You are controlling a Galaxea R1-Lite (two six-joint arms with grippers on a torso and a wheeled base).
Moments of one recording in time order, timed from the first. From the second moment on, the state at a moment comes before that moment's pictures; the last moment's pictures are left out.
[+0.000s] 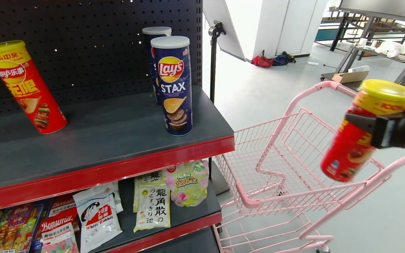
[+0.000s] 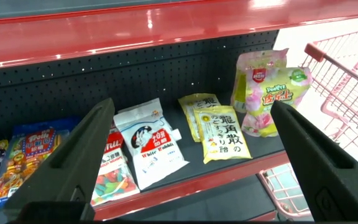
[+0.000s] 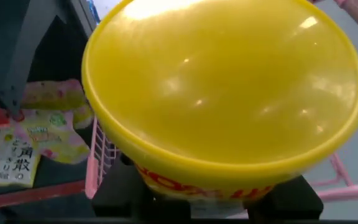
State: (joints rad) left arm 0.00 0.00 0.00 0.00 0.01 0.00; right arm 0.26 1.20 -0.74 -0.24 -0.16 -0.04
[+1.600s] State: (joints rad) left arm 0.00 0.00 0.00 0.00 0.00 -0.01; right arm 0.13 0.67 -0.53 0.14 -0.14 -0.10
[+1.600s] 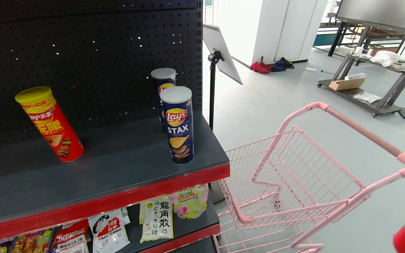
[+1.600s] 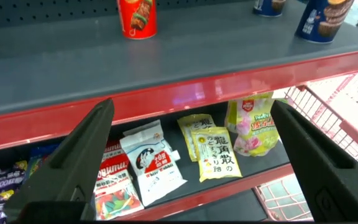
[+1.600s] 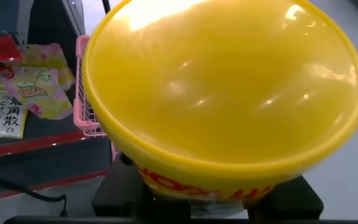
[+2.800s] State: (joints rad) left arm 0.00 0.00 0.00 0.00 0.00 -0.01; right arm 0.12 0.68 -0.53 0.14 -0.11 -0.09
